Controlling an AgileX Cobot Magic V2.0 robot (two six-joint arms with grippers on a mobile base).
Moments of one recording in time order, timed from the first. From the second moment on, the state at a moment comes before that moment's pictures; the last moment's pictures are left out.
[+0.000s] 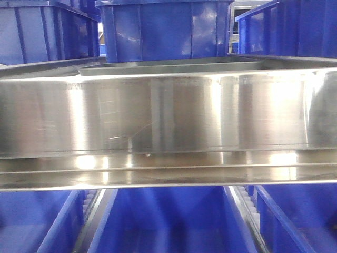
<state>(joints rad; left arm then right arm) -0.46 1.43 -1.69 0.42 1.06 -0.53 0.42 1.36 -1.57 -0.29 0.86 0.46</state>
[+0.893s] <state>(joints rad) -0.46 1.43 -1.69 0.42 1.01 -0.52 0.41 1.36 -1.57 -0.30 0.85 0.46</state>
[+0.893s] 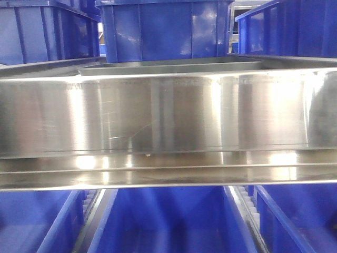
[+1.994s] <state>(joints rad) -0.46 1.43 -1.69 0.42 1.01 -0.51 0.41 1.36 -1.57 -0.30 0.86 0.46</state>
